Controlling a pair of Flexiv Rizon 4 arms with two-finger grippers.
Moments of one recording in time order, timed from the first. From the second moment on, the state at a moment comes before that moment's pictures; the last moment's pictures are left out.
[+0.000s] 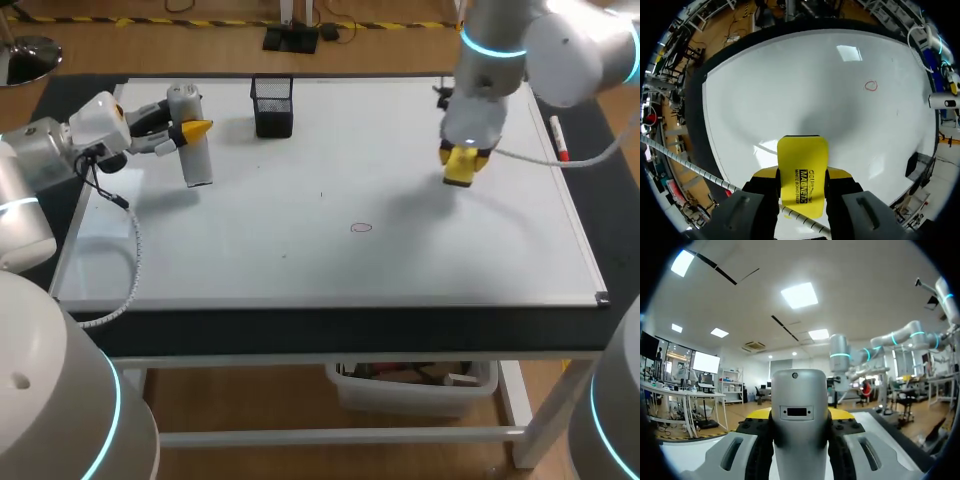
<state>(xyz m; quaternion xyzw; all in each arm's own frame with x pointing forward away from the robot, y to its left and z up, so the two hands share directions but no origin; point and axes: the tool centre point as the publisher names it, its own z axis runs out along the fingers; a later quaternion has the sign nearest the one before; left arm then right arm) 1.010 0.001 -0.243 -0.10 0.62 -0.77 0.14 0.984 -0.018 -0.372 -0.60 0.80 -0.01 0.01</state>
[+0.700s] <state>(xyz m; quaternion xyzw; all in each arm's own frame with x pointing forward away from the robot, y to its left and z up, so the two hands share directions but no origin) 1.010 0.001 -0.243 -0.10 0.62 -0.77 0.14 0.913 0.119 -0.388 -0.70 0.72 0.02 -0.01</state>
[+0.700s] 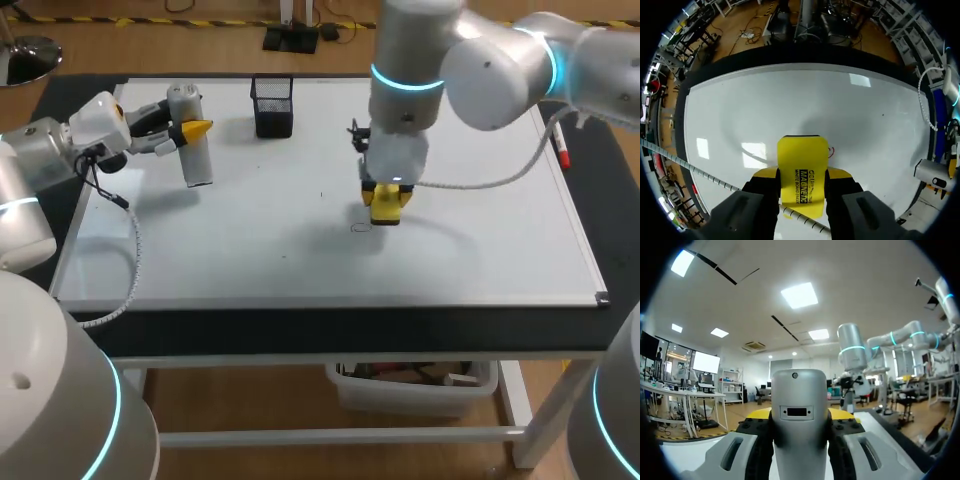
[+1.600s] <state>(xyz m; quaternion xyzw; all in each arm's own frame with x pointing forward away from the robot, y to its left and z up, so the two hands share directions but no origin) 1.010 0.001 -0.243 -0.10 0.62 -0.77 0.14 0.887 0.166 -0.421 -0.73 0.68 0.01 -0.01</state>
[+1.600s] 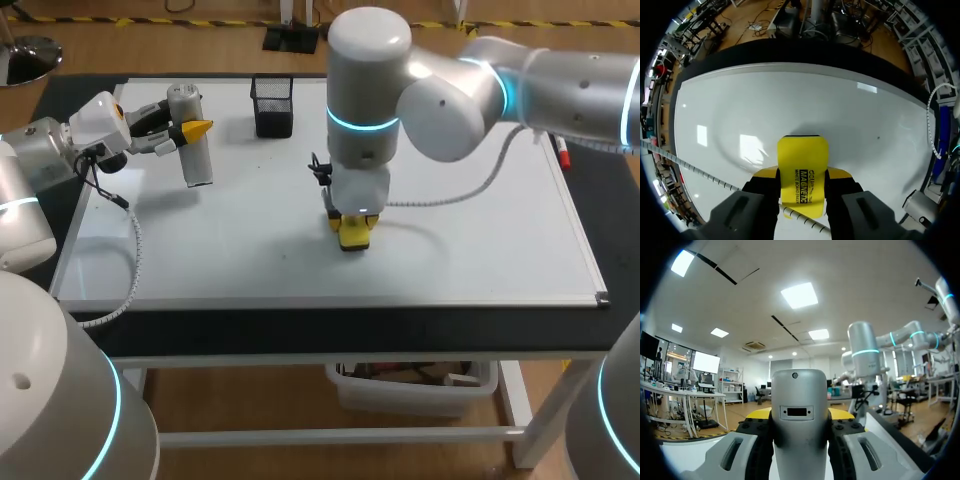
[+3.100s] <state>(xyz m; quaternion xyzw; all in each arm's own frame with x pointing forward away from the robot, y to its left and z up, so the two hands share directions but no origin) 1.010 0.001 -0.243 -0.10 0.62 -0.77 0.14 0.905 0.089 -0.430 -0.67 0.74 0.00 -0.03</state>
